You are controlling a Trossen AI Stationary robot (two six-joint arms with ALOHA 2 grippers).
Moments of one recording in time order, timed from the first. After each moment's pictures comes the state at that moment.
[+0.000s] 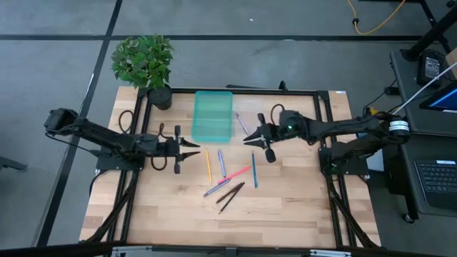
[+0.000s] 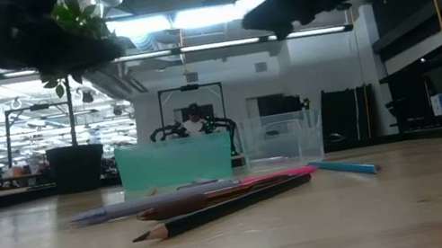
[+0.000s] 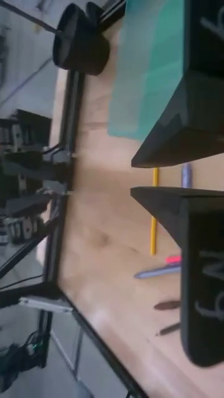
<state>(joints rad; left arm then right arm) -0.16 0.88 0.21 0.56 -0.28 0.12 -0.16 1.30 0.64 0.39 -0.32 -0.14</state>
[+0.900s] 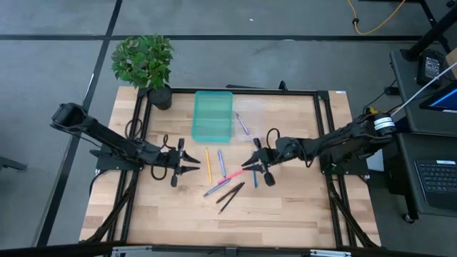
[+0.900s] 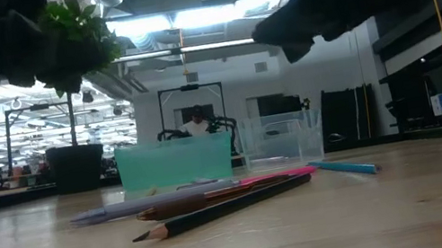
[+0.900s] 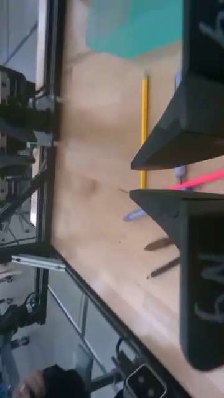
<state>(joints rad) -0.33 1.05 0.17 0.72 -0.27 -0.06 0.11 1.48 0.54 0.69 -0.16 0.02</state>
